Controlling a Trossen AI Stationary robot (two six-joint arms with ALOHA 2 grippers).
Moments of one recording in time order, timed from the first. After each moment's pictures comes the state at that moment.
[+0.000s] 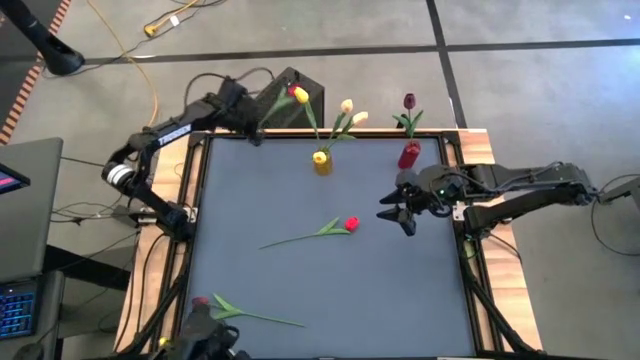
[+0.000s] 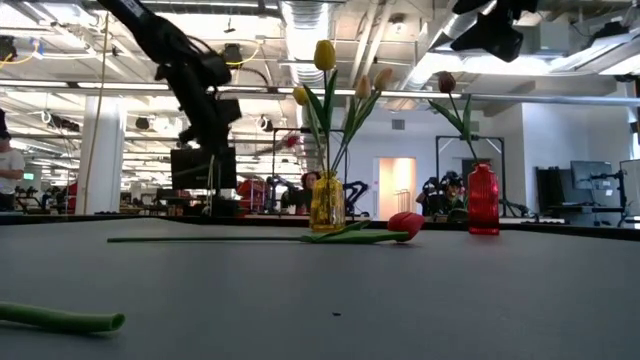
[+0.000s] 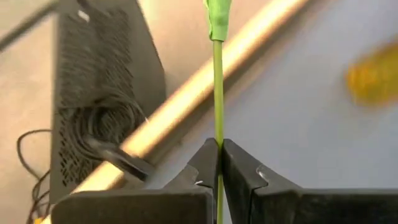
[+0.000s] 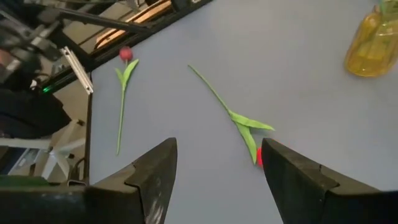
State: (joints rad) left arm 1.00 1.54 1.15 -0.52 0.13 0.16; right arm 0.05 0.97 0.96 -0.58 0.04 0.52
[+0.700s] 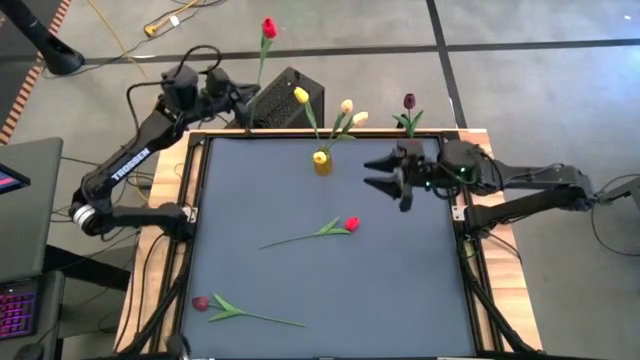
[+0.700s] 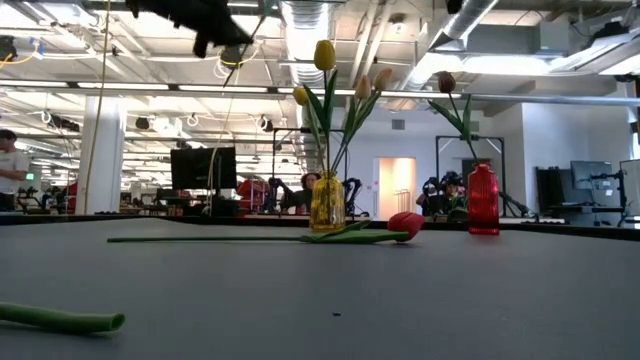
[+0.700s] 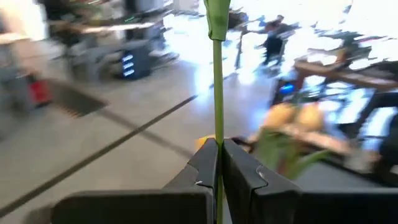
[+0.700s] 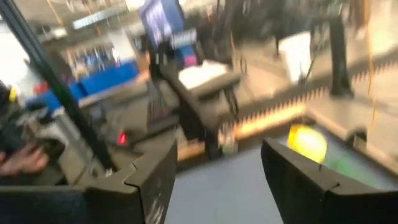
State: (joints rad) left arm 0.92 1.14 1.15 -0.12 0.35 -0.03; right arm -0.05 0.98 0.96 0.02 0.02 0.34
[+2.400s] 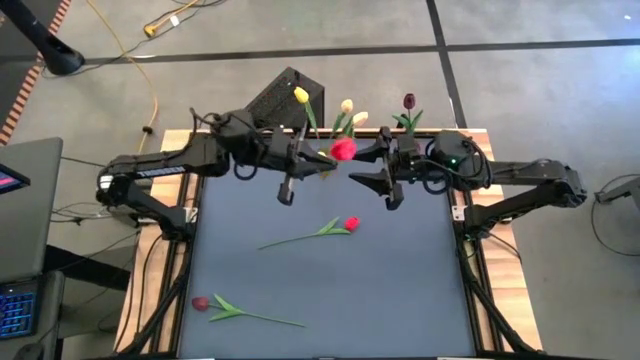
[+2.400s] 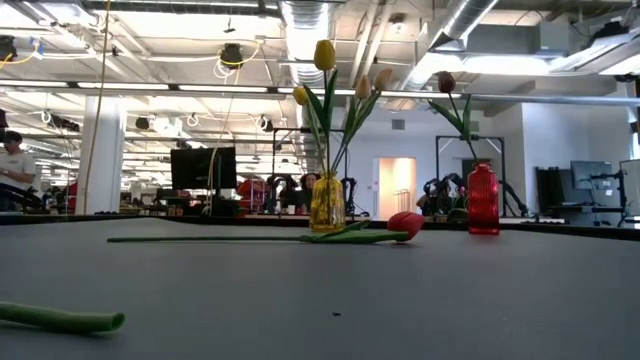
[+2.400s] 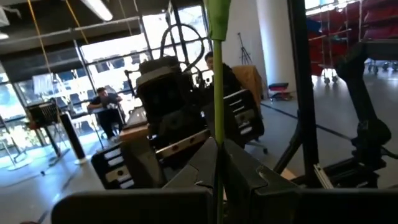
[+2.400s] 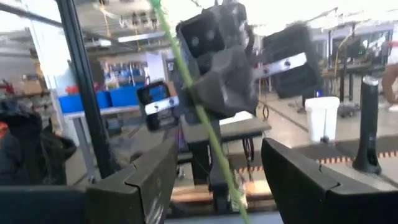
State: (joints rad) left arm 0.17 1.44 1.47 0.09 0.36 0.19; right arm -0.07 1.14 1.09 0.23 -0.11 0.15
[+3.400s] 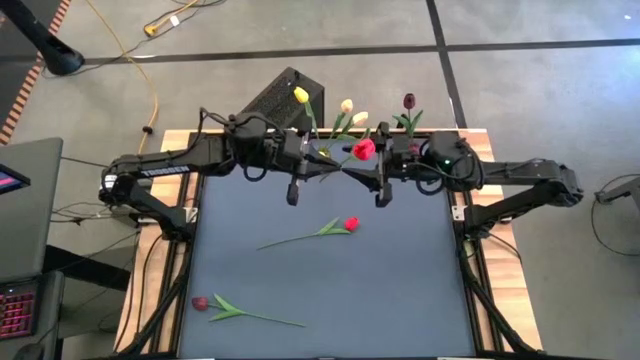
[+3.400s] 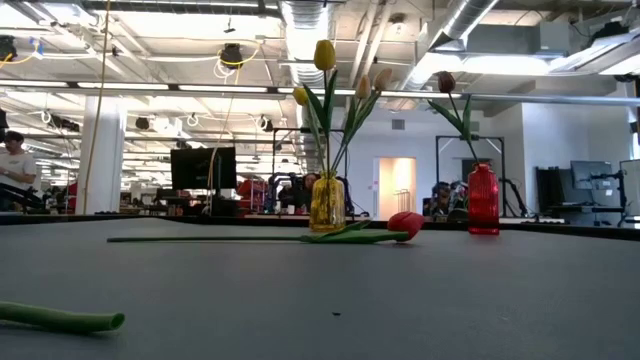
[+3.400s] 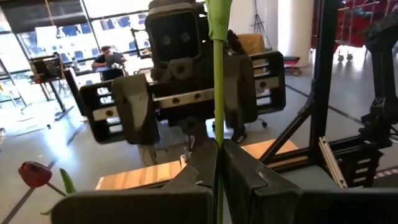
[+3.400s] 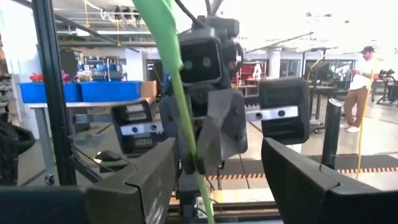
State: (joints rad) left arm 0.17 1.46 1.48 -0.04 0.30 0.16; right arm -0.07 1.18 1.09 0.30 -0.03 0.01
